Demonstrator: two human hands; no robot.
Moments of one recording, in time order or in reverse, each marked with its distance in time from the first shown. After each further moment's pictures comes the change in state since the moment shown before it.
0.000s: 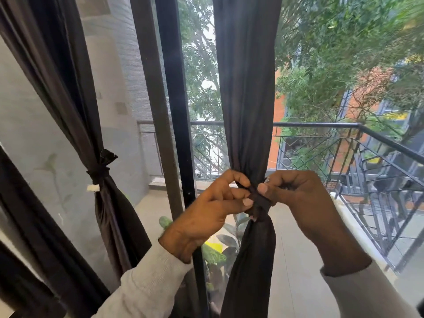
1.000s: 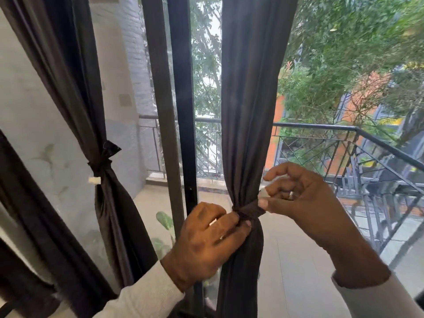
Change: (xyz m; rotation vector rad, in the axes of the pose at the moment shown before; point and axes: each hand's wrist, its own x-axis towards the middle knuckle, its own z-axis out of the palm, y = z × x) left_hand -0.063 -0.049 -0.021 1.585 0.335 0.967; right_hand -0.017 -0.025 0.011 -0.035 -0.066 0.152
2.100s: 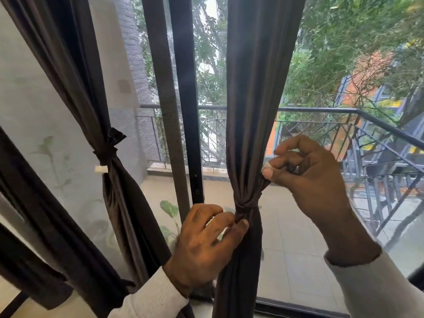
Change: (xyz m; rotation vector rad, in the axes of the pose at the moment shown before) left_hand -0.046 0.008 -0.015 -0.075 -0.014 -0.086; right_hand 0.002 0.002 0.030 -0.051 0.224 -0.132
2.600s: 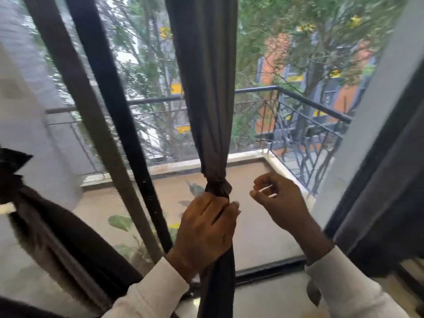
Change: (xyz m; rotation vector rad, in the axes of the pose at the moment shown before) left_hand 0.014 0.008 0.079 -0.254 -0.119 0.022; right_hand -0.064 0.111 -0.037 -0.492 0.267 0.357
